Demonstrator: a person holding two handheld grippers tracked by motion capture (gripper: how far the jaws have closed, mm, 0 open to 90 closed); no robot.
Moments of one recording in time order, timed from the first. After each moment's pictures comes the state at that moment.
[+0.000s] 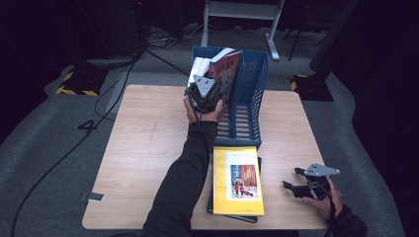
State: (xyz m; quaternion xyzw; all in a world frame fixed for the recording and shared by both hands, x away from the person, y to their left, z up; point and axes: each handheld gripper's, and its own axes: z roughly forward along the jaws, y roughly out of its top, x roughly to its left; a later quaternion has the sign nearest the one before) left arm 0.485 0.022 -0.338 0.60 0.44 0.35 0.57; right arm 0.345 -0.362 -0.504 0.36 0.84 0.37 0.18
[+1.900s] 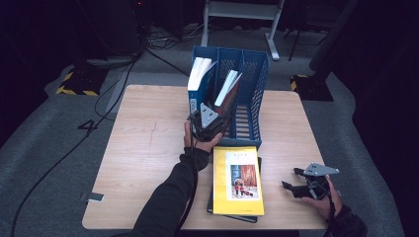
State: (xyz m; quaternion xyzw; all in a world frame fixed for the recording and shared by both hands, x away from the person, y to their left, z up) left arm 0.438 0.031 -0.404 0.71 0.36 0.29 0.54; right arm 0.346 -0.361 -0.504 0.36 0.84 0.37 0.17
